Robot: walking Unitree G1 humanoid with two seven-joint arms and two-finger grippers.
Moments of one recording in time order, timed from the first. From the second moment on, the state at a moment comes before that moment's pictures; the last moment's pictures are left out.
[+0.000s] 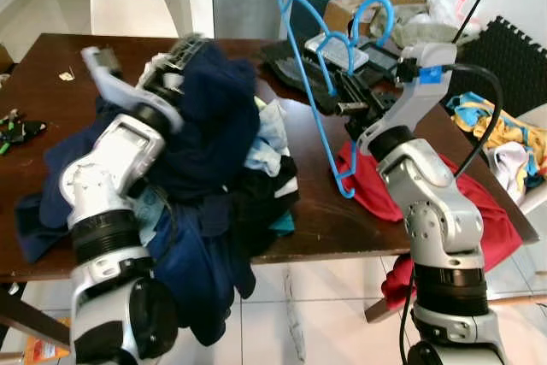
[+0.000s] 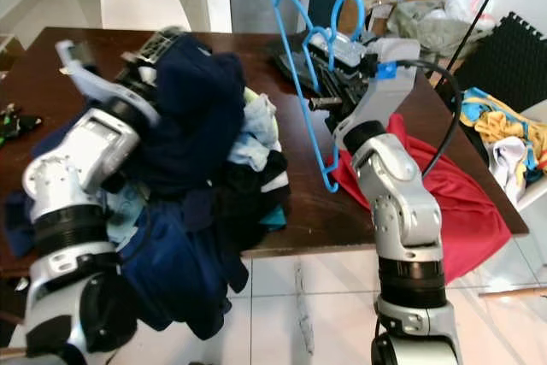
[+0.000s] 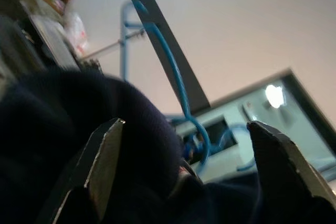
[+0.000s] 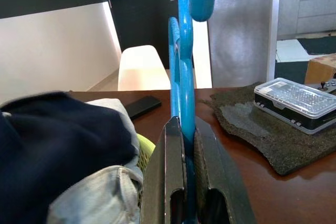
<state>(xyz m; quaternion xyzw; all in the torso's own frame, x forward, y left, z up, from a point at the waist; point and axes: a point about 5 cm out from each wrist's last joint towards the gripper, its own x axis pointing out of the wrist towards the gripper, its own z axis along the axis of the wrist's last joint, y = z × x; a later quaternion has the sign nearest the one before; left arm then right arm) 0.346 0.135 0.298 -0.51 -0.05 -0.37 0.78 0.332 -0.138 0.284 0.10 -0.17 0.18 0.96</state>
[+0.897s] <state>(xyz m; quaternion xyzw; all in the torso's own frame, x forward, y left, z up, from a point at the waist) 0.313 0.121 0.314 -0.21 -0.08 -0.38 0.89 0.332 -0.138 0.283 0.10 -0.17 0.18 0.96</state>
